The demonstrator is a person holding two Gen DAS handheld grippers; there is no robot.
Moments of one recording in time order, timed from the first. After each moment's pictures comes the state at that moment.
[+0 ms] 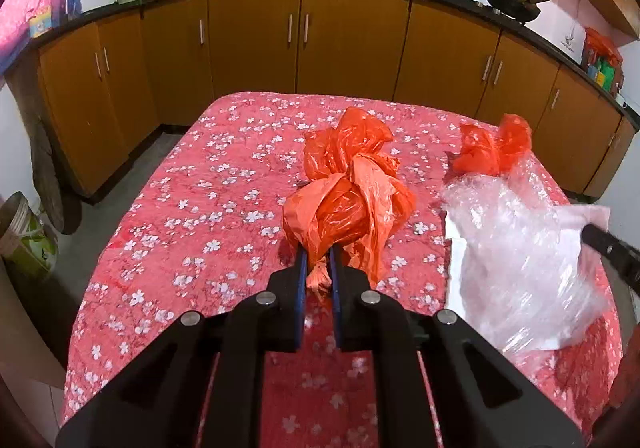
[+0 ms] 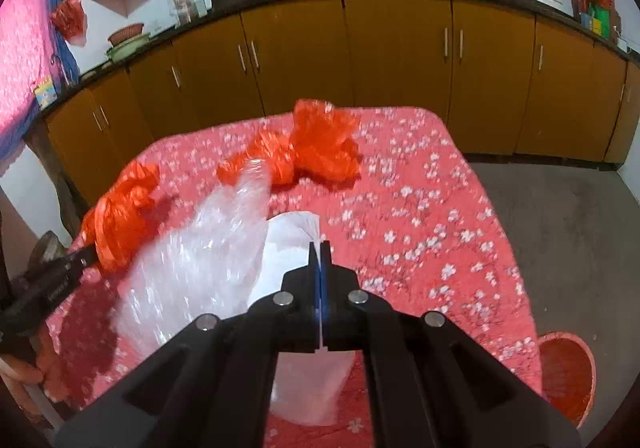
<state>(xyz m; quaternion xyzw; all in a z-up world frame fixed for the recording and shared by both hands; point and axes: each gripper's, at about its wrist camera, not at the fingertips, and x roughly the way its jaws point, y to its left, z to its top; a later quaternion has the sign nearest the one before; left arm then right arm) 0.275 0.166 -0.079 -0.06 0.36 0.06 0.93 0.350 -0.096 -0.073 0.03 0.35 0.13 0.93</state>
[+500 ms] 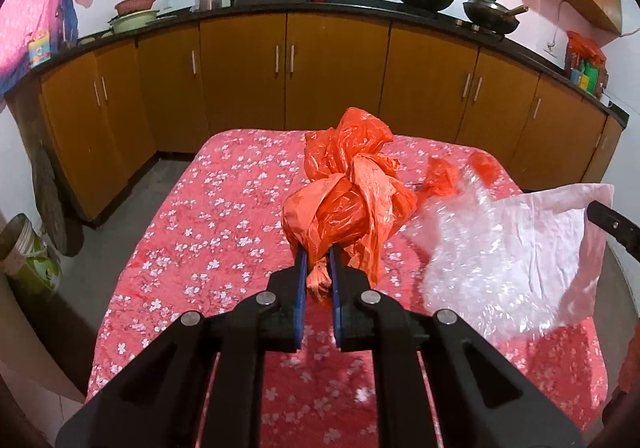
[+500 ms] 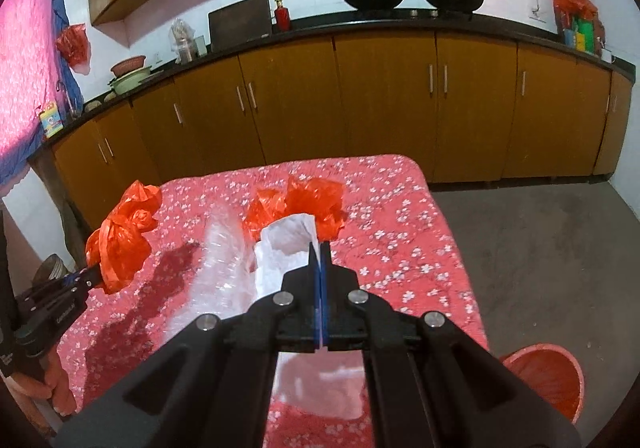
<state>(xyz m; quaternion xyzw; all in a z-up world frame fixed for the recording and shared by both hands) 0.251 0.143 -0.041 -0.04 0.33 0.05 0.94 0.318 -0.120 -0.021 0.05 0.30 0.12 0.95</state>
